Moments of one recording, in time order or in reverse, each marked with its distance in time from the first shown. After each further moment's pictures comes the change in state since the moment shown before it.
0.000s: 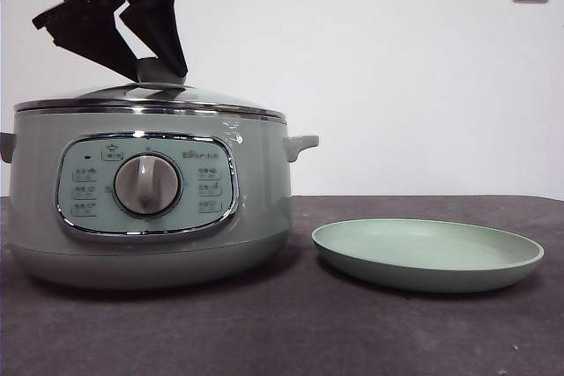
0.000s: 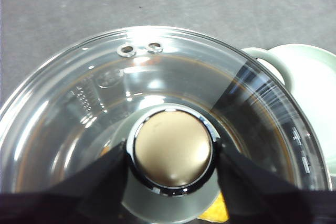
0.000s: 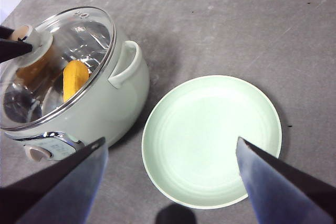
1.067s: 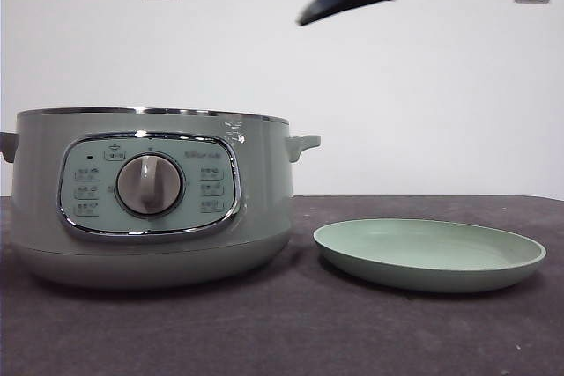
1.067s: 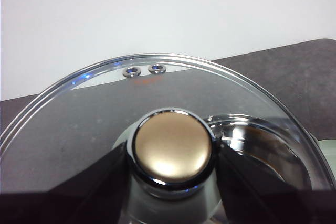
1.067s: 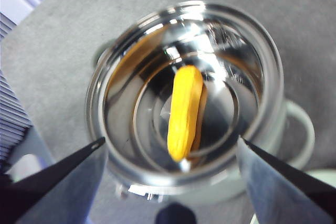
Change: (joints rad) left arm -0.001 -0.756 -0.011 -0.272 -0.345 0.009; right arm 0.503 0.778 0.685 -0.047 0.067 -0.054
